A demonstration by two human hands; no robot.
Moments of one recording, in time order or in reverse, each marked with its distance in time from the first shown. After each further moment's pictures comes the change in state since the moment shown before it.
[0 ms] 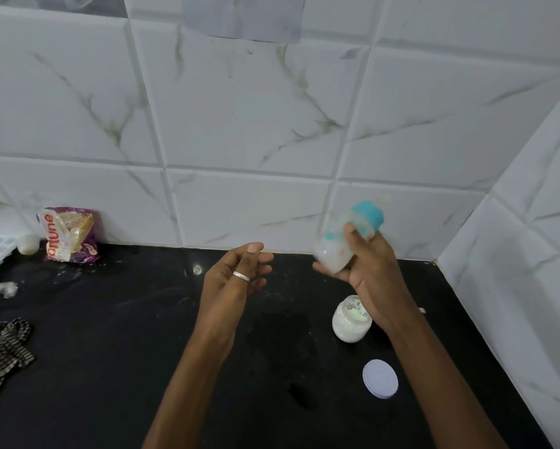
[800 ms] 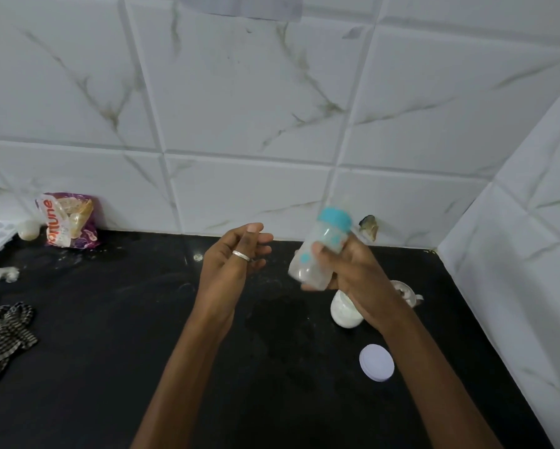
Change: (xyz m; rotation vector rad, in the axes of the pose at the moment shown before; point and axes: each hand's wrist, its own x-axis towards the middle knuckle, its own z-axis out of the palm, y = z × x) left_hand 0.003 0.004 0.006 0.006 0.022 0.010; right_hand -0.018 0.015 0.004 -0.208 -0.133 0.130
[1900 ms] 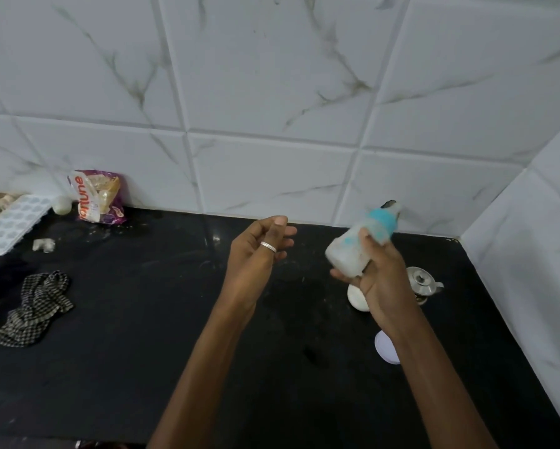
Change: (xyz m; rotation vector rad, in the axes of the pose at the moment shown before) left_hand -0.014 -0.012 -0.004 0.057 -0.010 -0.017; right_hand -0.020 0.028 0.002 0.231 0.215 0.011
